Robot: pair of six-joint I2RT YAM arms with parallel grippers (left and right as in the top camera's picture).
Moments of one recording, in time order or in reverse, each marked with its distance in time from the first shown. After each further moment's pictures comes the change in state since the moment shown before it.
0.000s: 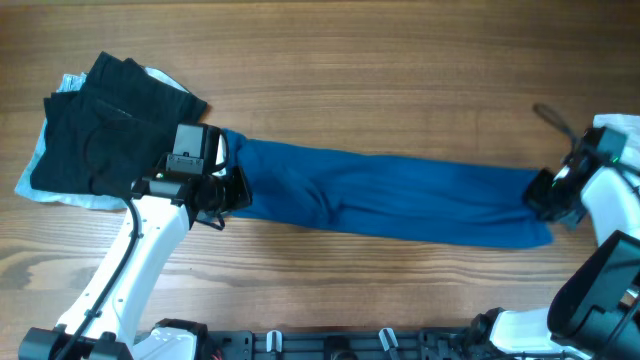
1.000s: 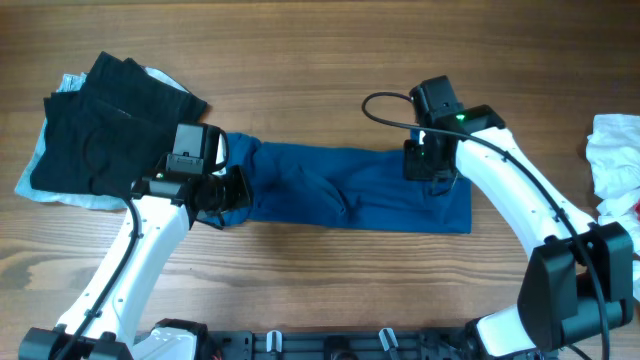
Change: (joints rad) left arm 0.000 0.000 0.000 0.008 0.000 0.000; right arm 0.795 0.059 0.212 -0.148 0.042 0.109
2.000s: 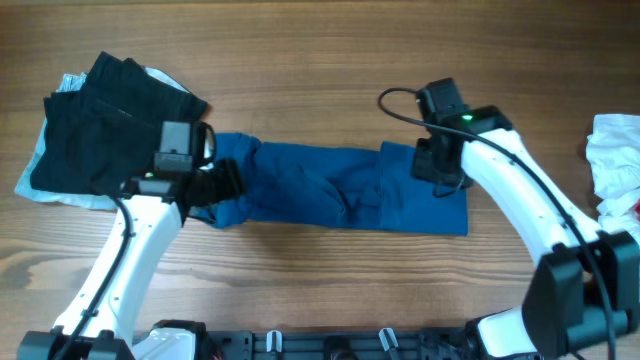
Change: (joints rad) left arm 0.080 0.000 0.000 0.049 -0.087 0.016; right arm -0.044 -0.048 -0.001 -0.072 0.083 0.203
